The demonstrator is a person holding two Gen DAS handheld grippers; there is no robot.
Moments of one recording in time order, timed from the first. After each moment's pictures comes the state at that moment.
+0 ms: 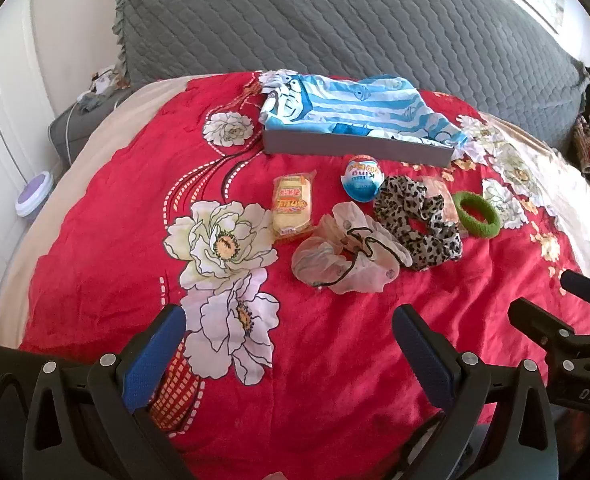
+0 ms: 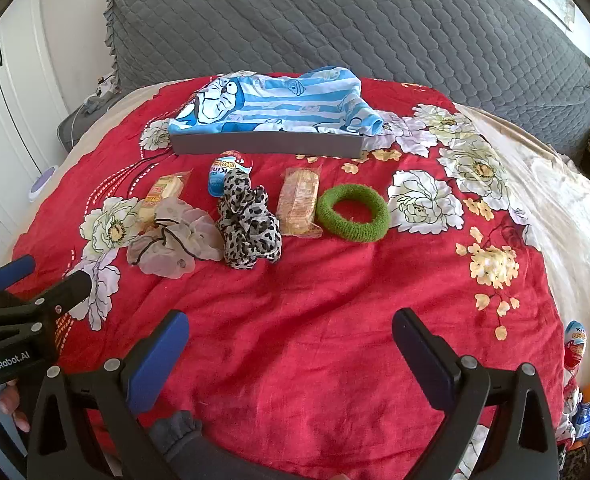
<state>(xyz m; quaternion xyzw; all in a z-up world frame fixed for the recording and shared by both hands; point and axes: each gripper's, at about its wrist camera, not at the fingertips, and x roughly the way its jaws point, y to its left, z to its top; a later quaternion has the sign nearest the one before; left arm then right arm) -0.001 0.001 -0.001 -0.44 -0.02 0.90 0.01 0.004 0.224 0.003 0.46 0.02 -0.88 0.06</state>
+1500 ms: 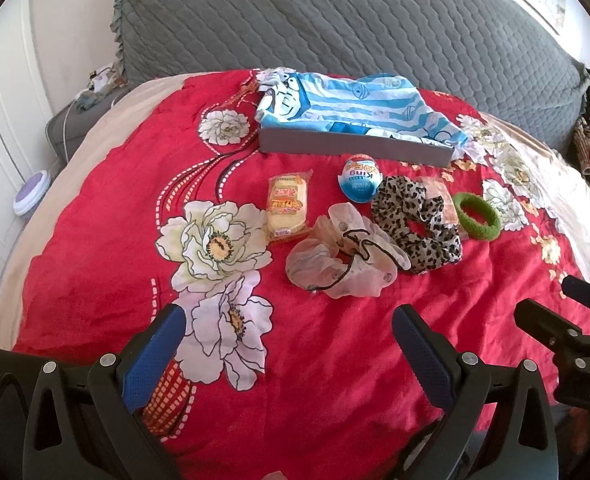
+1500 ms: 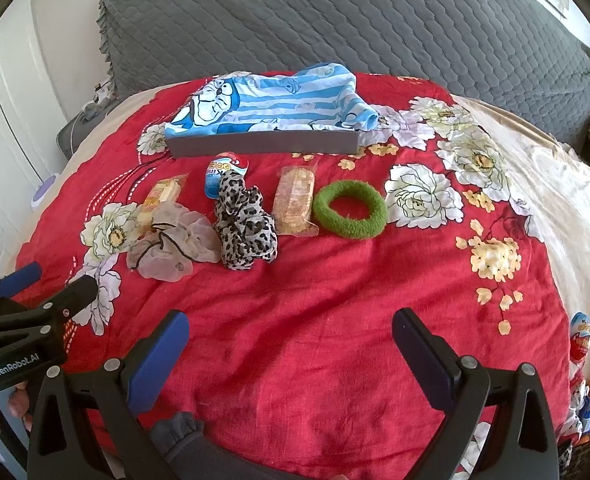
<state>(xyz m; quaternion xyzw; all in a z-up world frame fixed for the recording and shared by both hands) -0.008 0.008 -0.005 -0.44 -0.02 0.90 0.01 0.002 0.234 0.002 0.47 0.00 -0.88 0.06</state>
